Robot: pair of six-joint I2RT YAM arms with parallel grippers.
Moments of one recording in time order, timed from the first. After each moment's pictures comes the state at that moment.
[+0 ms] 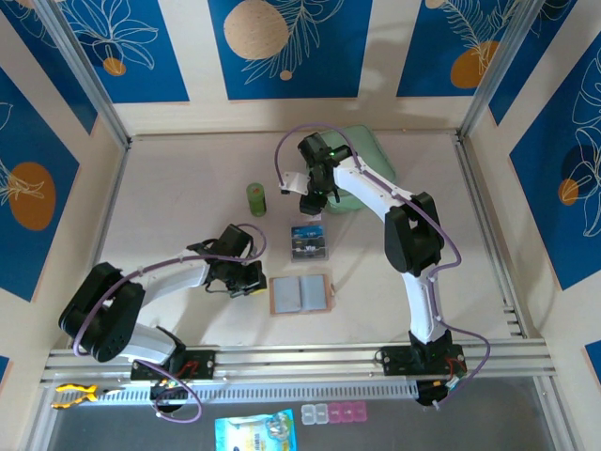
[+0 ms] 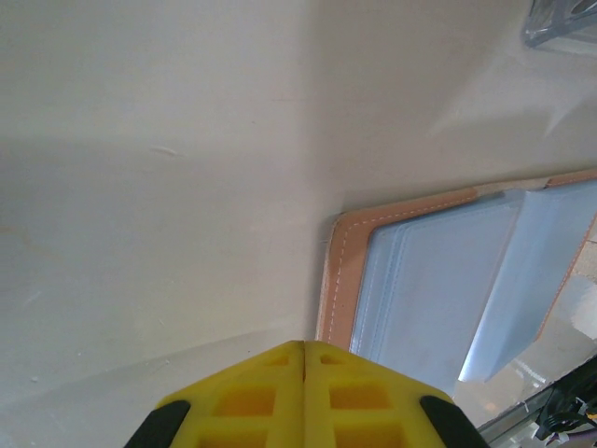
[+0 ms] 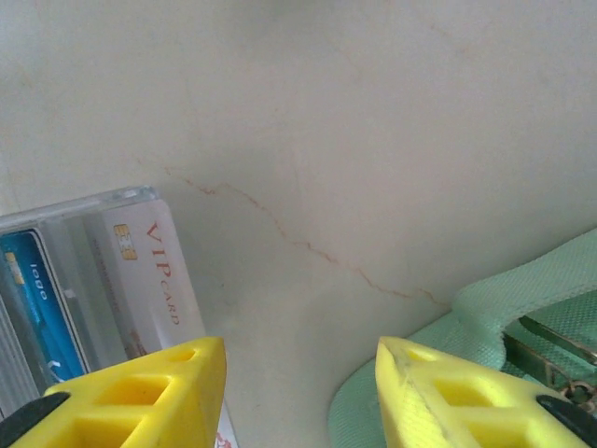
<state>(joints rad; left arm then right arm) -0.60 1.42 0.65 -0.42 0.41 -0.83 0.54 2.13 1.87 -0.96 -0.12 -0.86</state>
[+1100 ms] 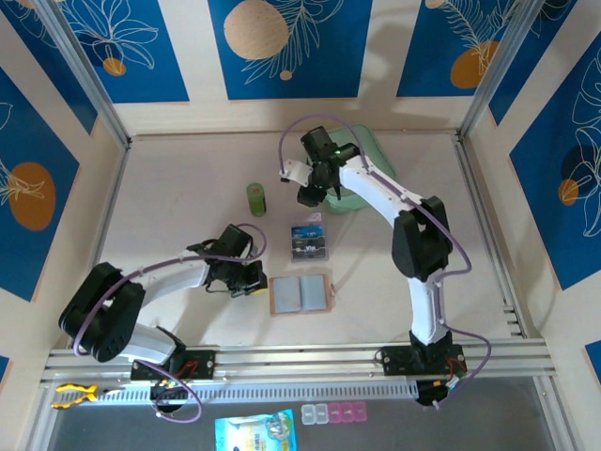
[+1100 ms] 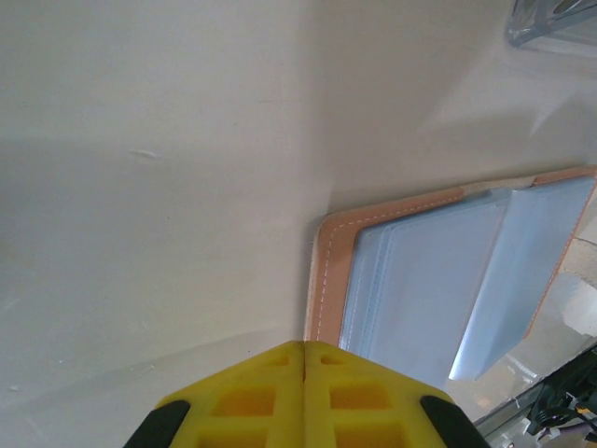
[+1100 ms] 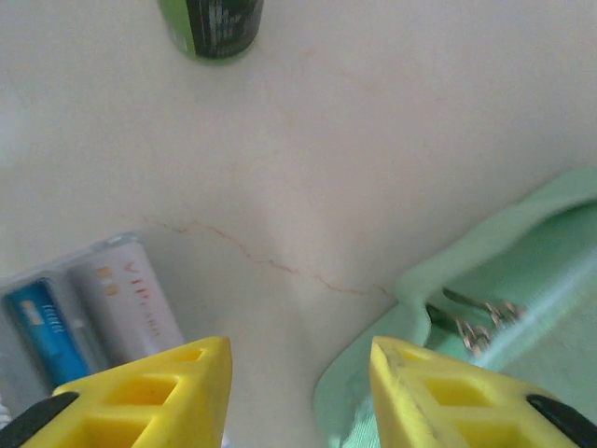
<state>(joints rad) -0.60 1.42 0.64 -0.39 0.42 -0.83 0.54 2.02 1.81 -0.87 -0.12 -0.68</state>
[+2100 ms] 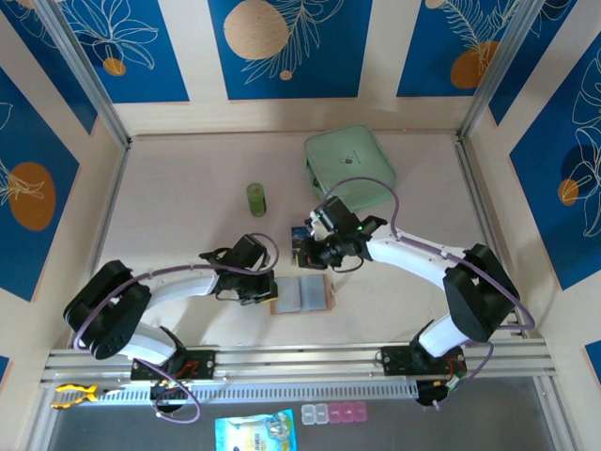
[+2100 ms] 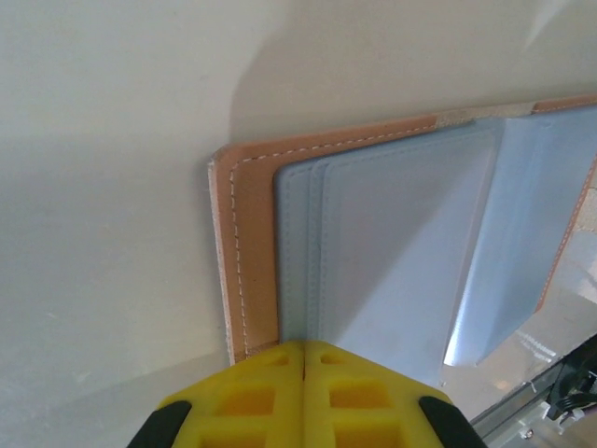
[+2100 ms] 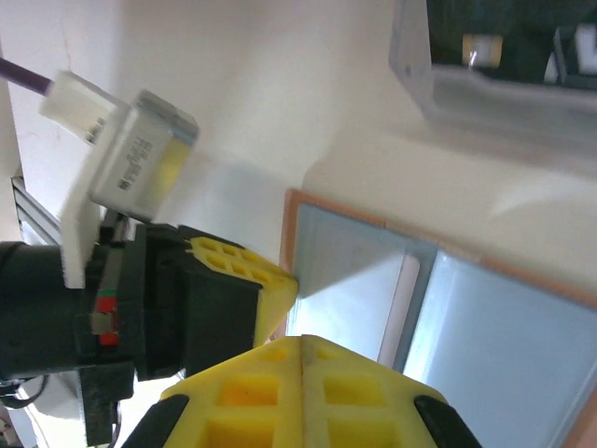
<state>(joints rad) -0.76 1.44 0.62 -0.31 0.38 -0.91 0.73 1.52 0.96 -0.48 -0.47 0.71</state>
